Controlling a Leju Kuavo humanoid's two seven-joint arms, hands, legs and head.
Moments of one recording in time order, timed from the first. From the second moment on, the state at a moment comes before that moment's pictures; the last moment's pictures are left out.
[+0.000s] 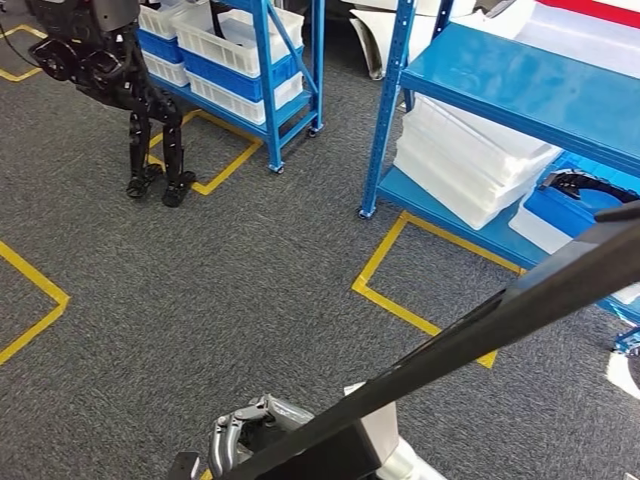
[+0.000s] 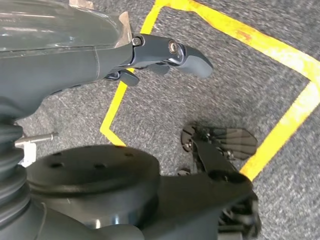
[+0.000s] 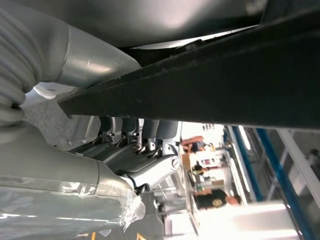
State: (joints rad) left arm -0.11 -0.16 1.14 -0.23 -1.11 0.07 -0.14; right arm -0.29 0.03 0.90 -1.43 -0.38 0.66 -0.45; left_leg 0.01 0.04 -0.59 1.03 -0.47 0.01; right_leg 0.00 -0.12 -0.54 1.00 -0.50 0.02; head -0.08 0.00
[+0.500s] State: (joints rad) left arm -0.11 -0.17 1.14 -0.23 -1.12 0.07 -0.14; right arm -0.30 0.03 0.91 -1.43 -0.38 0.66 -0.45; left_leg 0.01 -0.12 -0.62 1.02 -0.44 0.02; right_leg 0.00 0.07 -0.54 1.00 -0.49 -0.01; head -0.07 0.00
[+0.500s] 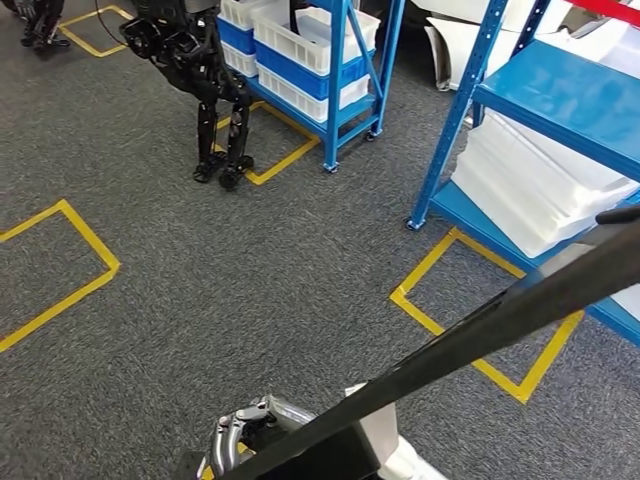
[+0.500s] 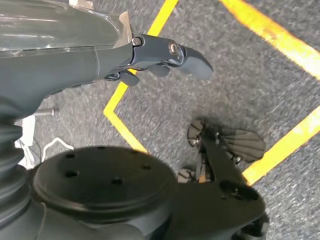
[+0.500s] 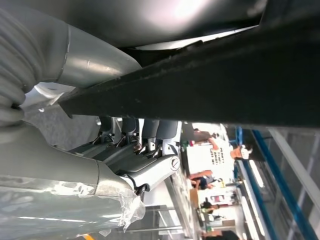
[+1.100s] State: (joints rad) left arm -0.11 -0.17 1.14 -0.23 -1.12 0.07 -0.14; right arm -0.32 0.03 0.92 -1.43 -0.38 0.66 -0.45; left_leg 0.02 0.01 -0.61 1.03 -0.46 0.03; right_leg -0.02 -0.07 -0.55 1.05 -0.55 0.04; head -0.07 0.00
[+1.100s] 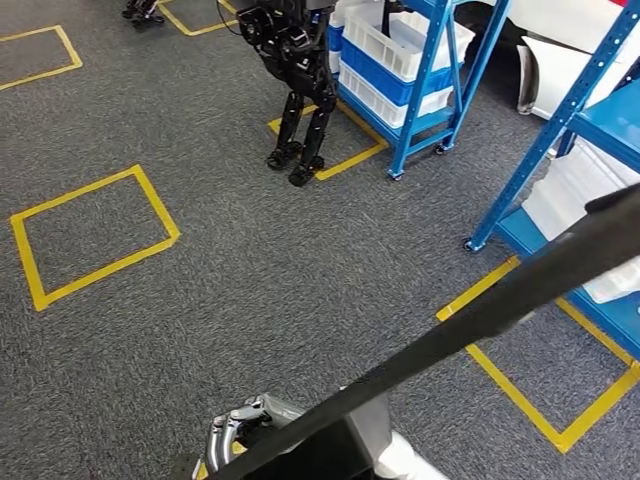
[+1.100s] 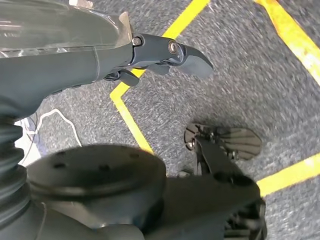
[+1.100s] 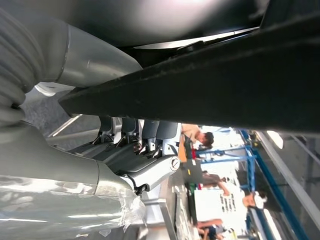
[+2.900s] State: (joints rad) left arm -0.11 -0.16 1.16 -0.23 -1.14 0.07 -0.15; right arm -0.31 0.03 0.92 -1.45 -0.40 0.67 -0.46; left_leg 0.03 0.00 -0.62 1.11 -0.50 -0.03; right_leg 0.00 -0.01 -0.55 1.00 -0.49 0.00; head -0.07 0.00
